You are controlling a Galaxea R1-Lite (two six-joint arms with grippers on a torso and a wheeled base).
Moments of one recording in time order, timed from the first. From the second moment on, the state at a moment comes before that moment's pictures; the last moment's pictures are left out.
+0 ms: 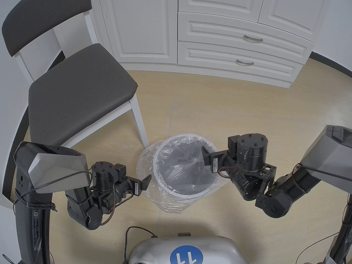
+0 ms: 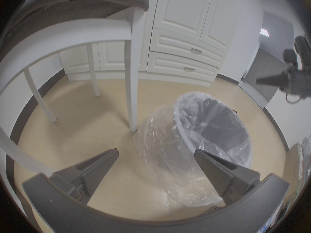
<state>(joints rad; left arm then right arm) -0.38 2.39 -0.62 -1.45 0.03 -0.02 0.67 2.10 -0.83 -1.11 -0.52 0.01</state>
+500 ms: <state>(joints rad) -0.34 2.59 -0.91 -1.28 0.02 -0.03 0.60 2.06 -0.82 -1.10 -0.50 0.00</state>
